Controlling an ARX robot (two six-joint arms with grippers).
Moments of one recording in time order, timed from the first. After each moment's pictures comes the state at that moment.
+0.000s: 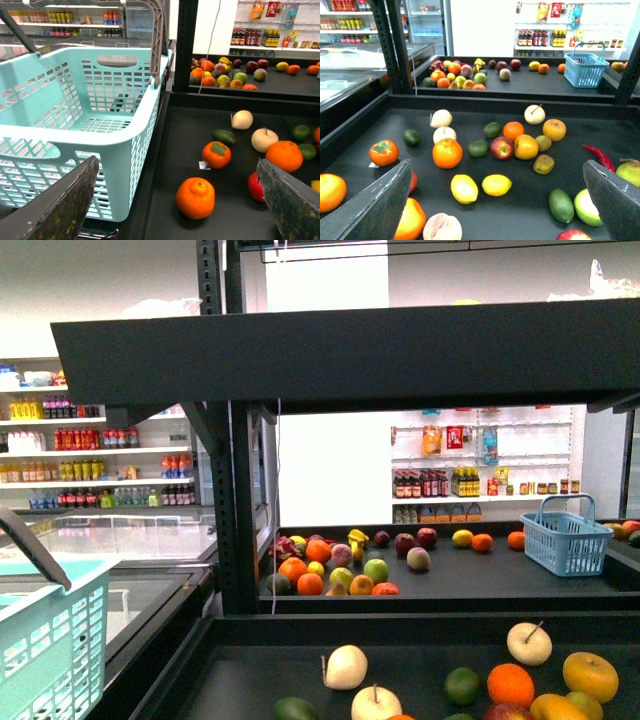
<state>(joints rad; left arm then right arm) 0.00 0.00 0.01 -0.01 0.00 0.00 0.00 0.00 0.02 0.00 0.00 0.00</state>
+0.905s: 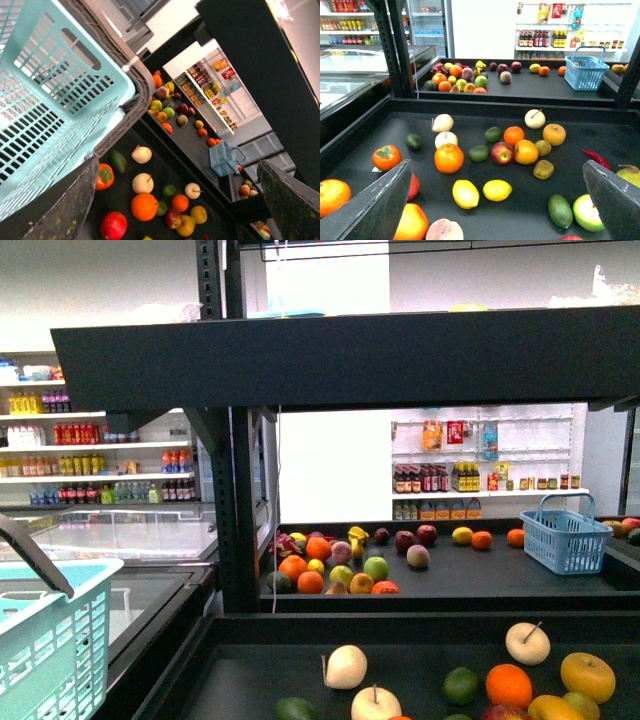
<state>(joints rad) 0.42 1.02 0.68 0.15 0.47 -0.93 0.00 0.00 0.02 0.00 0.00 0.00</state>
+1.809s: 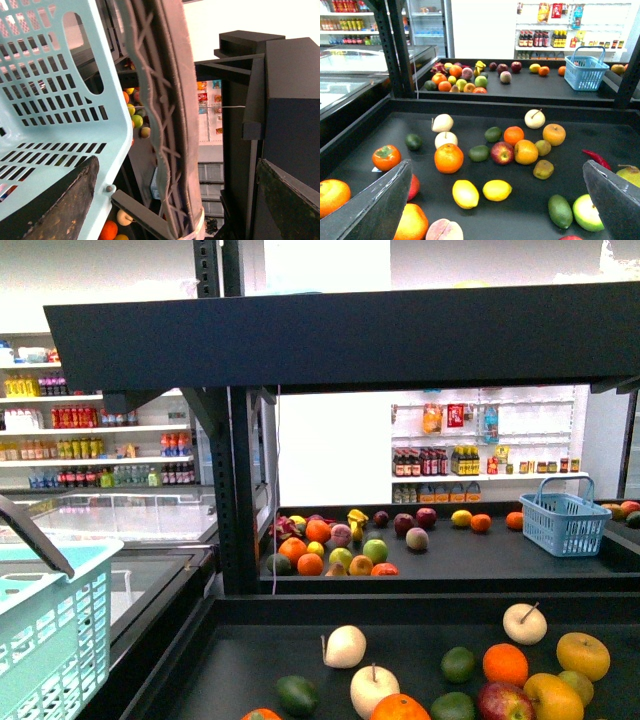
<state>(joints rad) 0.39 1.71 1.03 0.59 0.49 -1.31 0.00 0.00 0.02 0.00 0.00 0.00</state>
